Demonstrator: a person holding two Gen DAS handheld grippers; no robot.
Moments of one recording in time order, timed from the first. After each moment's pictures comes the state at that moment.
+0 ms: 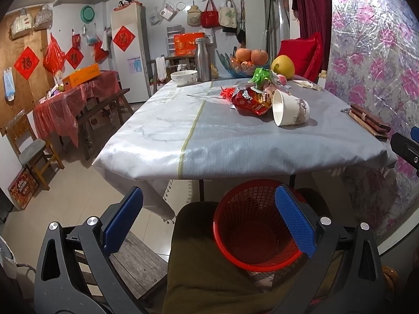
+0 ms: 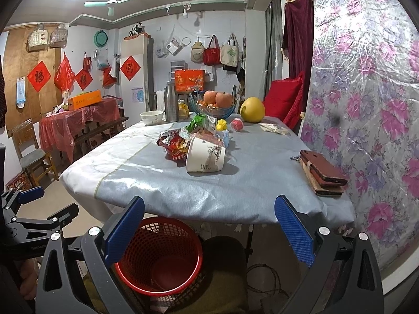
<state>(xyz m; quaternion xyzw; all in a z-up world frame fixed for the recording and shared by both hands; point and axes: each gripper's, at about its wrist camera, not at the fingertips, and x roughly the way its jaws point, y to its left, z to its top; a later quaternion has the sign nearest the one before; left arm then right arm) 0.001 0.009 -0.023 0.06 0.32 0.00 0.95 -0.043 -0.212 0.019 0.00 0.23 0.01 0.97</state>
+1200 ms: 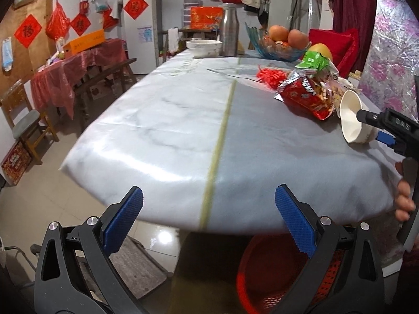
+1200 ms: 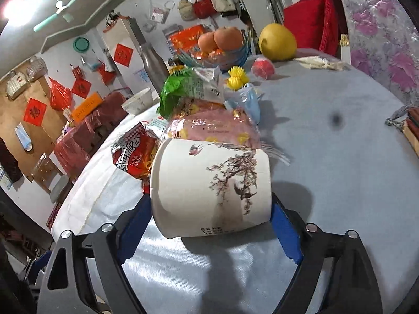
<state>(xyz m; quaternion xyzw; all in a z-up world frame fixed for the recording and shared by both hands) 0.146 0.059 -0.065 -0.01 0.37 0.01 0.93 0.223 -0.241 -0.060 0.16 0.35 0.09 0.92</state>
